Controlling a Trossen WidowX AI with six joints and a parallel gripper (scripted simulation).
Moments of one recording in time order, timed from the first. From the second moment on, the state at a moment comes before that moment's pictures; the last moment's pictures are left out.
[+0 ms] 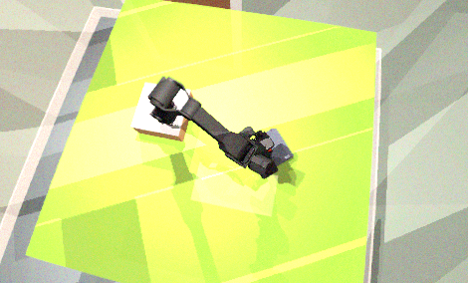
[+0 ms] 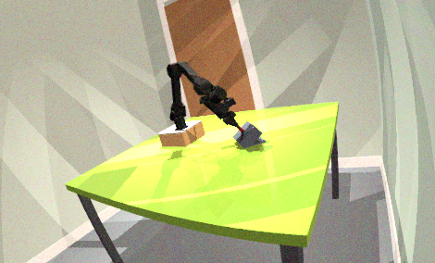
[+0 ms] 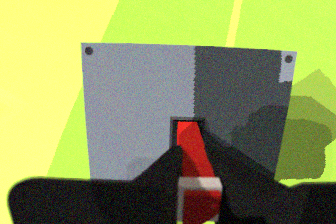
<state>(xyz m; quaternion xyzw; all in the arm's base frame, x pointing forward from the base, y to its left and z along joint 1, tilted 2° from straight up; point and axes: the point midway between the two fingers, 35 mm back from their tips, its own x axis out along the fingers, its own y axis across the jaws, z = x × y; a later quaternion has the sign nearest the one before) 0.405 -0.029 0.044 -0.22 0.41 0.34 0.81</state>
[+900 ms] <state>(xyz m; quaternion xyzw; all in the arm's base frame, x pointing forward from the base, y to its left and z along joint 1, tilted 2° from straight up) 0.410 -0.024 0.036 -0.22 0.42 0.34 0.81</state>
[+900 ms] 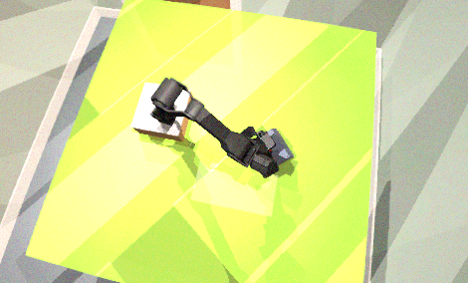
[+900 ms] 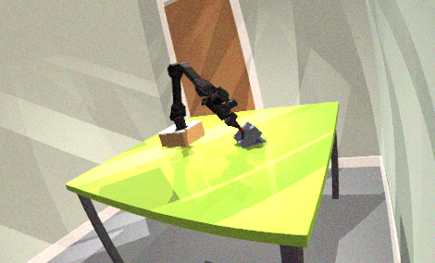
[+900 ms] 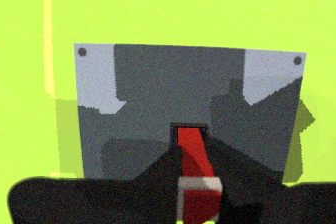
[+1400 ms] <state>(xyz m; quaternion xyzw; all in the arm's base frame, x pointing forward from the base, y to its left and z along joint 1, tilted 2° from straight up) 0.412 -0.022 0.031 -0.22 0.41 0.34 0.81</state>
